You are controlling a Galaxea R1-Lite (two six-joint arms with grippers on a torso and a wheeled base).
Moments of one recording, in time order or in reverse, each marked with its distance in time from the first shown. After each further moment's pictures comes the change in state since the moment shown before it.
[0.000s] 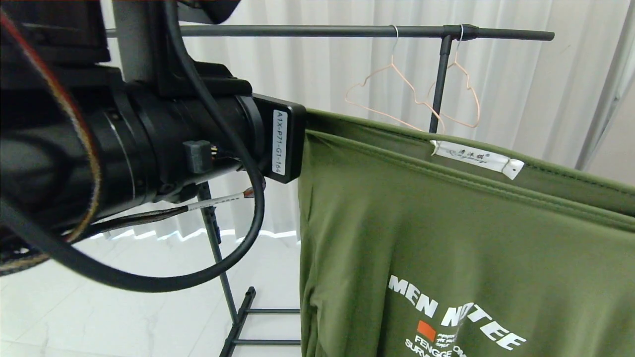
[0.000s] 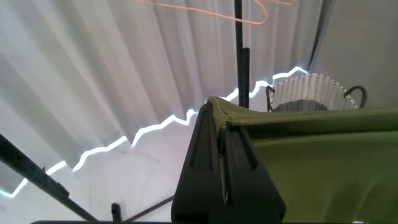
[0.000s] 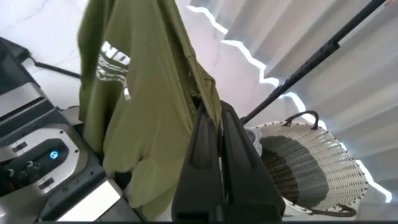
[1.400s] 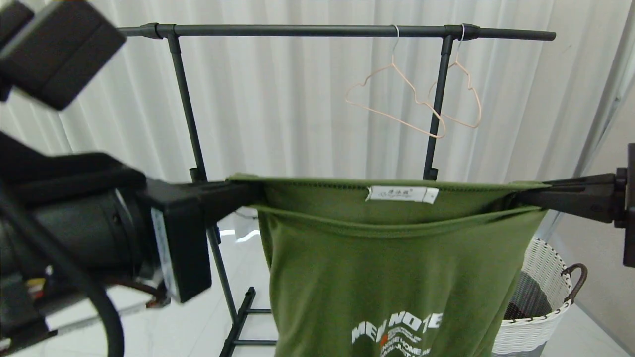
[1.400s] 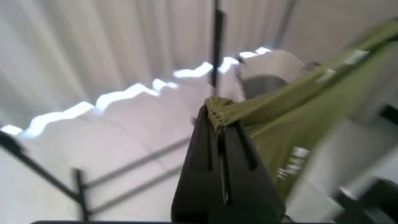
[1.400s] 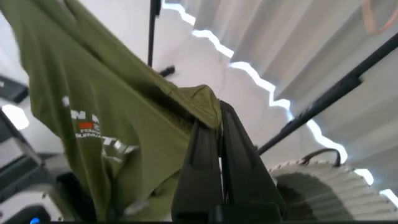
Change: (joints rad) left arm -0.109 -0.221 0.208 0.121 0.002 -0.208; right arm -0.019 0.227 0.198 -0.512 0.058 0.054
